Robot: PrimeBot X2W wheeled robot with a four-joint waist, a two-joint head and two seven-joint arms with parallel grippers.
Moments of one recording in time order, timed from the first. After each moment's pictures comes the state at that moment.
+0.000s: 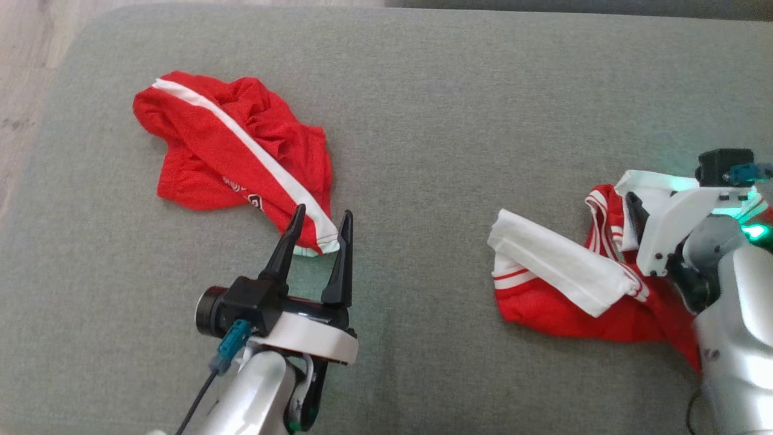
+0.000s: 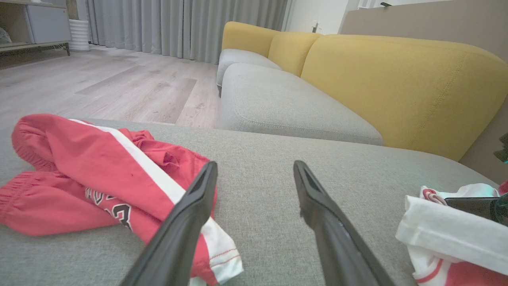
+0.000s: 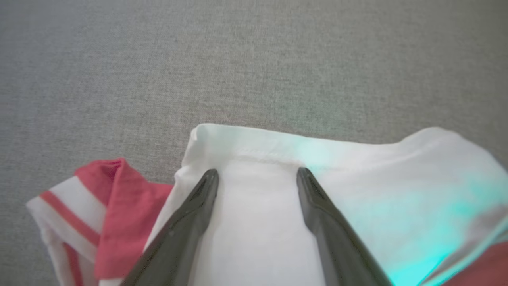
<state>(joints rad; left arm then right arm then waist) -0.27 0.05 -0.48 0.31 -0.37 0.05 -0.25 -0.47 -0.17 -0.10 0.58 0.09 0.13 0.47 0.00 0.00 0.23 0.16</state>
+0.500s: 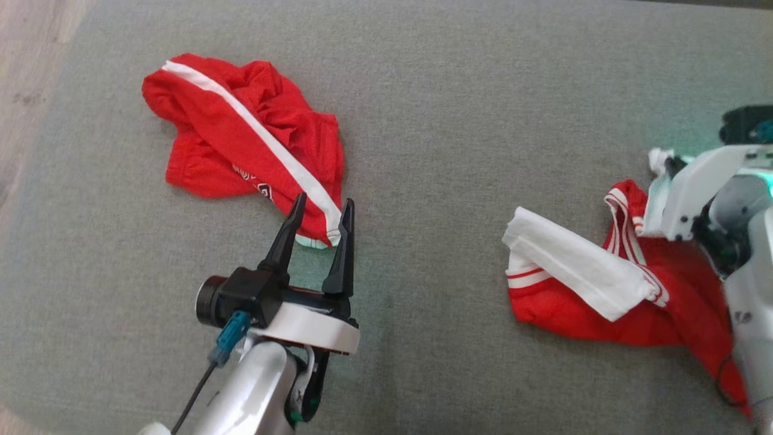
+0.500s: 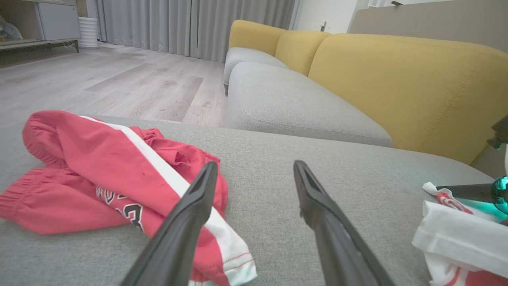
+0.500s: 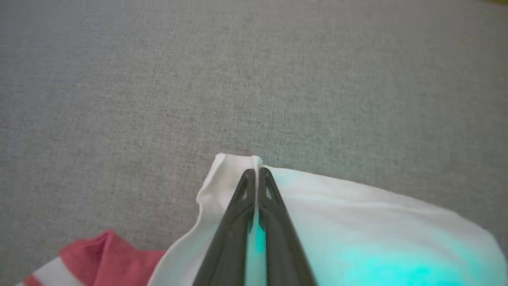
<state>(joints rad) -0.29 0.05 -0.49 0.30 -0.38 0.06 -0.25 -0.59 -0.27 0.00 0.66 0.18 0.13 0.51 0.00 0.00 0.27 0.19</state>
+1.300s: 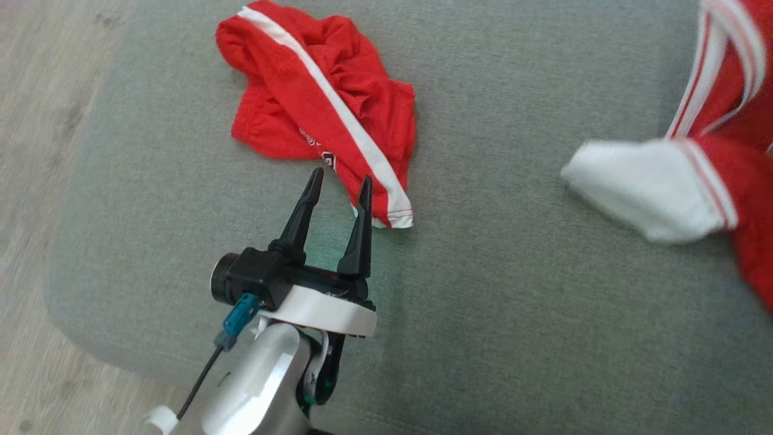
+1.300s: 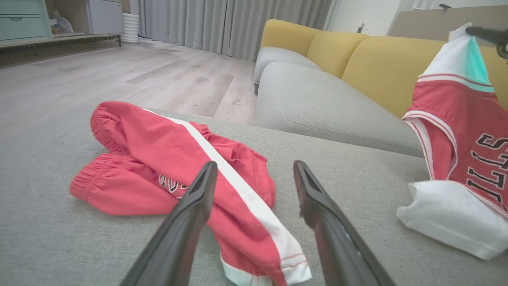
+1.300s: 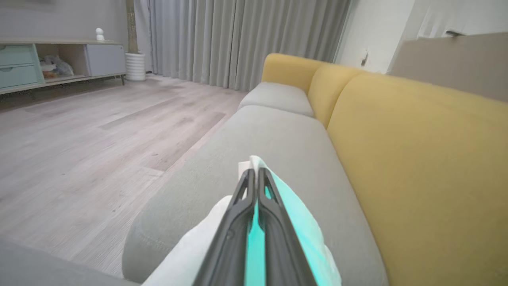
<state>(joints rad) -0.35 0.05 -0.55 0.25 -0.45 0.08 -0.25 -1.21 -0.46 -0.02 0.84 -0.02 0.13 0.07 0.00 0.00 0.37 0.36</state>
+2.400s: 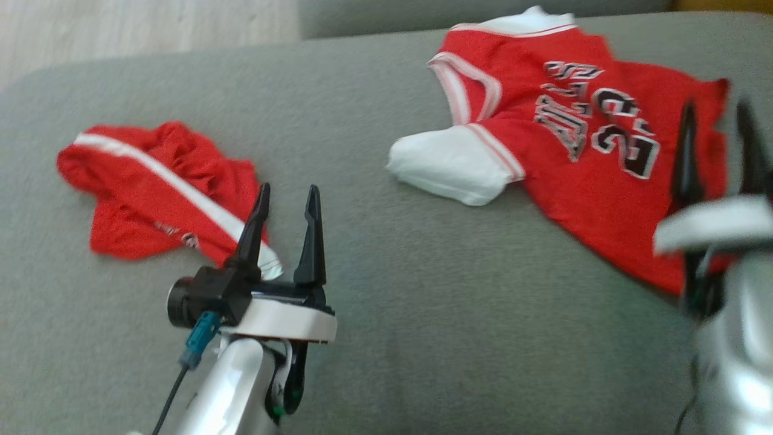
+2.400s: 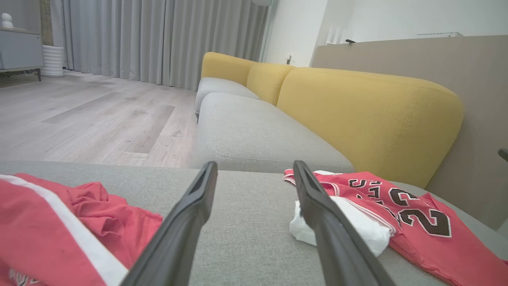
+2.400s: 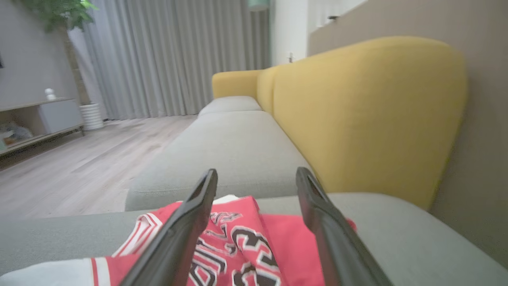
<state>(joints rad) -0.27 0.05 -0.39 0.25 -0.37 0.07 -0.25 -0.44 -0.15 -0.12 0.47 0.12 0.13 -0.24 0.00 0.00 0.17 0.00</state>
